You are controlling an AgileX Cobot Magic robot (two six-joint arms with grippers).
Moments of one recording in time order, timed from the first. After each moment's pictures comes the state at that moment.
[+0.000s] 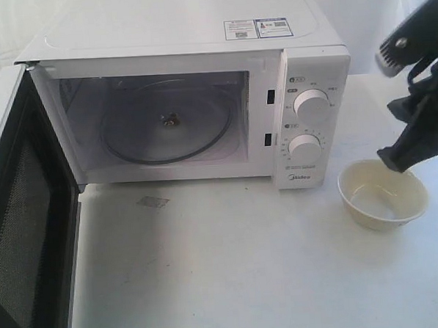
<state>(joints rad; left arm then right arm) 0.11 0.00 0.02 -0.02 0.42 0.08 0.23 0.99 -0.76 -0.46 0.44 0.02</state>
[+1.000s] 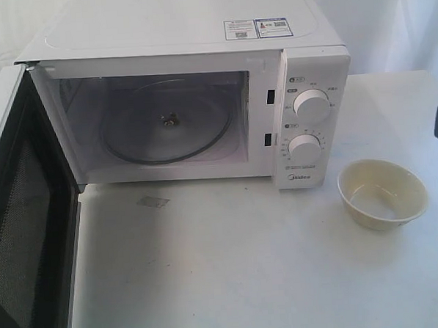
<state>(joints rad) 0.11 0.00 0.02 -0.02 0.42 0.08 0.23 0.53 -0.73 0.36 0.71 -0.07</state>
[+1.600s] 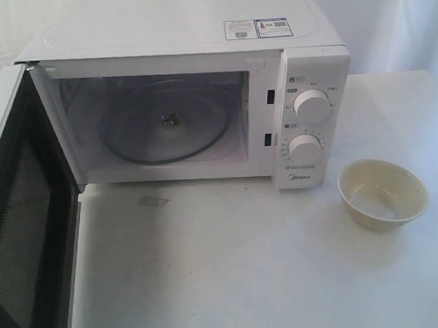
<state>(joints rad) 0.11 0.00 0.02 -0.02 0.42 0.08 0.24 0.23 -0.28 0.41 0.30 -0.07</state>
